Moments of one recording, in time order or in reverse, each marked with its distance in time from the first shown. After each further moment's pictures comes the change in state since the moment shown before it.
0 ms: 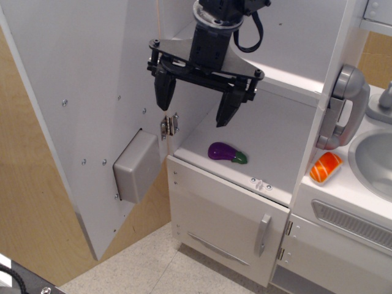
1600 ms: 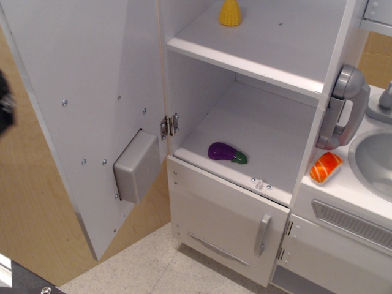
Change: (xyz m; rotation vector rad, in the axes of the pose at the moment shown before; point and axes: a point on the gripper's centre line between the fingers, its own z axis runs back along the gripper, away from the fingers) arm -0.089 0.189 0.026 -0.070 -0.029 -0.137
